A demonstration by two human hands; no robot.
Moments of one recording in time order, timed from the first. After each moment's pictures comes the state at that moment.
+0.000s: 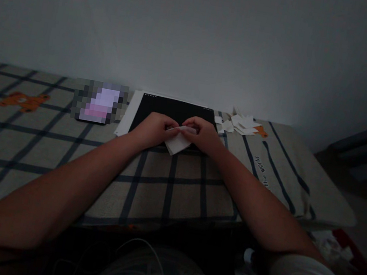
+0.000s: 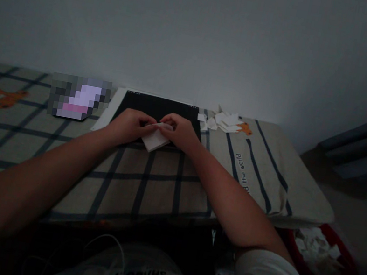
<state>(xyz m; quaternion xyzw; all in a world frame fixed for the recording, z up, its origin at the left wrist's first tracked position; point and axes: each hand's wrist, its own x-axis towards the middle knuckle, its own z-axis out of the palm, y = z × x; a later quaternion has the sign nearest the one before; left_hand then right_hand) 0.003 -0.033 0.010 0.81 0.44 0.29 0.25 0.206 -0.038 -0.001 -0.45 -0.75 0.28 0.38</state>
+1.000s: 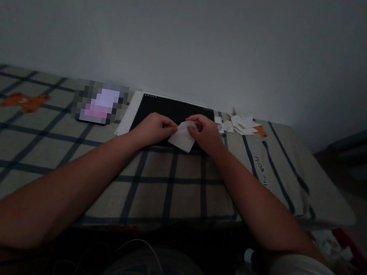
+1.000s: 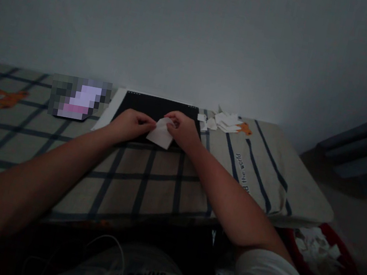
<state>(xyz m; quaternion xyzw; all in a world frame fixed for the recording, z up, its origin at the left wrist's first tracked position) 0.002 -0.026 0.006 0.77 0.50 0.29 0.28 0.210 -0.032 -0.004 -0.47 -0.74 0.24 0.41</state>
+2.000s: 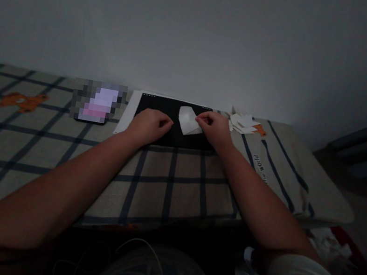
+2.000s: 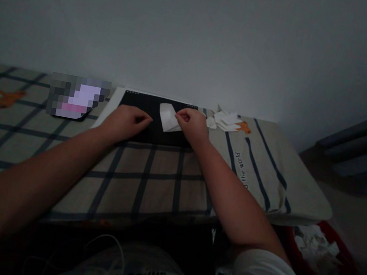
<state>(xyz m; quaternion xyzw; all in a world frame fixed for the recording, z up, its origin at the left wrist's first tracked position) -0.007 -0.023 0.010 0.83 0.48 0.27 0.10 0.226 -0.023 0.007 -0.56 -0.71 0.12 0.41</state>
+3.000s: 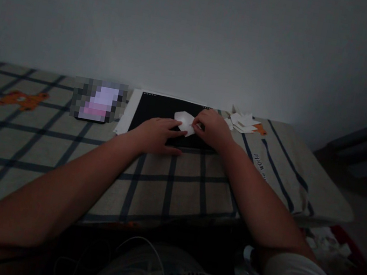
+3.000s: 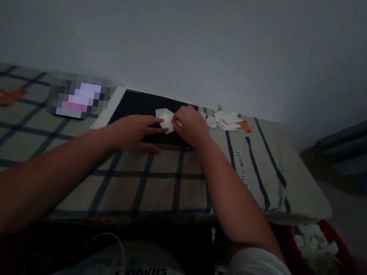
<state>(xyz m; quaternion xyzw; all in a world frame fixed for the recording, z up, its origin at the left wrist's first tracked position) -0.001 -0.040 0.008 0.94 0.35 0.02 -0.02 0.233 -0.027 0.013 -0.44 -0.87 -0.05 0.23</state>
